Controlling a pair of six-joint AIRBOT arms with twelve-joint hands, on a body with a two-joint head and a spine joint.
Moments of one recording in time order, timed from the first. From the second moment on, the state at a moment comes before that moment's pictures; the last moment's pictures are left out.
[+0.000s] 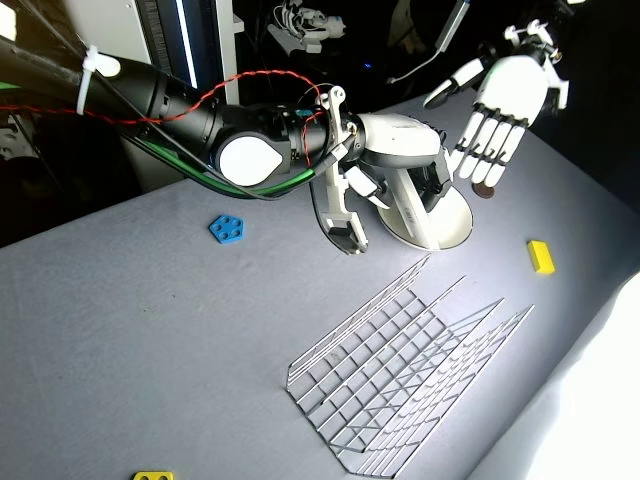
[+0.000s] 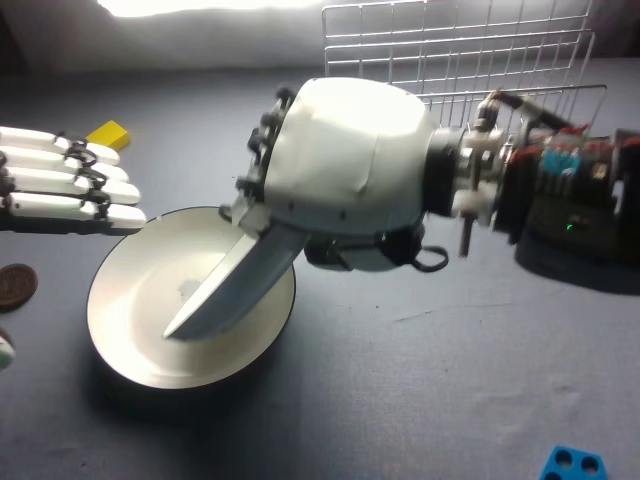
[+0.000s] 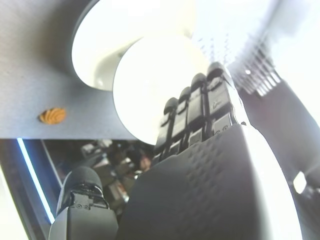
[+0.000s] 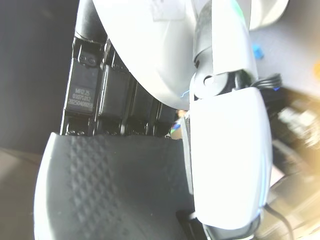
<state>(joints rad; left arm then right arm) 0.53 -0.72 1.38 1.41 -0.98 -0.16 -0.31 -1.27 1.06 -0.37 0.49 -1.03</state>
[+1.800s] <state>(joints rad) 0.43 -0.70 1.34 1.54 -0.98 -0.25 -0.08 -0.97 1.08 -0.23 0.37 -0.02</state>
